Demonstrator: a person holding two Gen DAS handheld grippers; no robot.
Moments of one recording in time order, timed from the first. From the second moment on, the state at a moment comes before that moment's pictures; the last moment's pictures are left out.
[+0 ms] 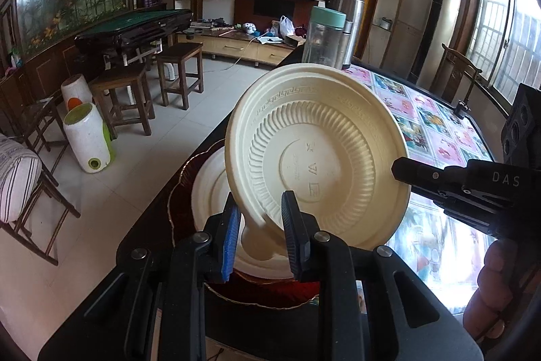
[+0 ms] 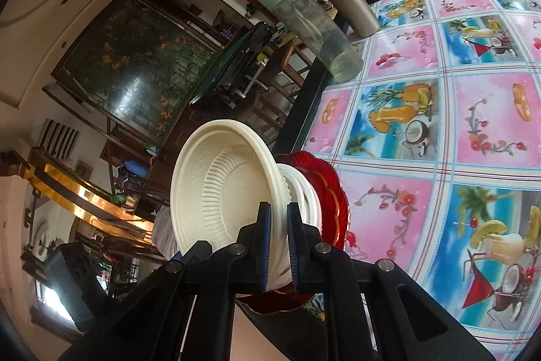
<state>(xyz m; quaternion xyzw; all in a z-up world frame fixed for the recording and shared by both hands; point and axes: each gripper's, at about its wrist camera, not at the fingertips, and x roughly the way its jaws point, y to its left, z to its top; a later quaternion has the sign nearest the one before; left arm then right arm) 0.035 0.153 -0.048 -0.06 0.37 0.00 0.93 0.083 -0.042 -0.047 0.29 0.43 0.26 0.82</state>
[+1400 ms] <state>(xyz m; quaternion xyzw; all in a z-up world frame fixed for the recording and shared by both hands) 0.065 0.183 -0.069 -0.10 0.48 -0.05 0.87 0.110 -0.010 -0.071 0.27 0.54 0.25 0.76</state>
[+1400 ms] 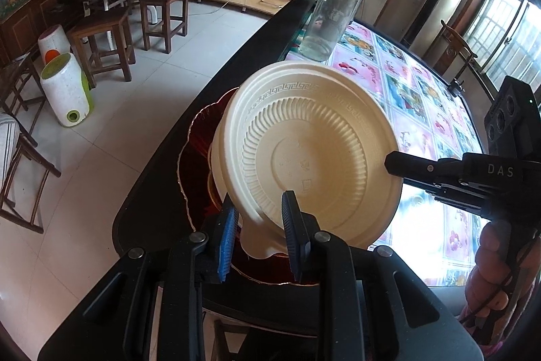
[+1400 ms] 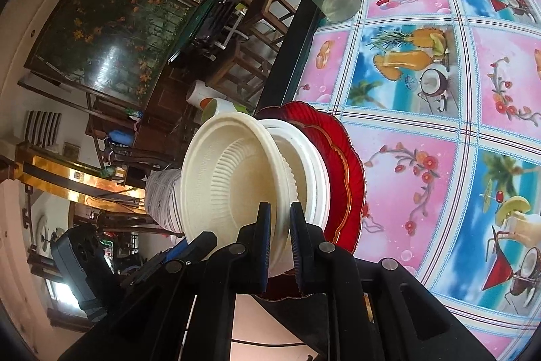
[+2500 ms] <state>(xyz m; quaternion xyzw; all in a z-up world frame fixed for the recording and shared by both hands) 0.061 0.154 -0.078 0.06 0.45 0.05 0.89 0.119 -0.002 -0.088 0.27 0.55 0.24 0.75</state>
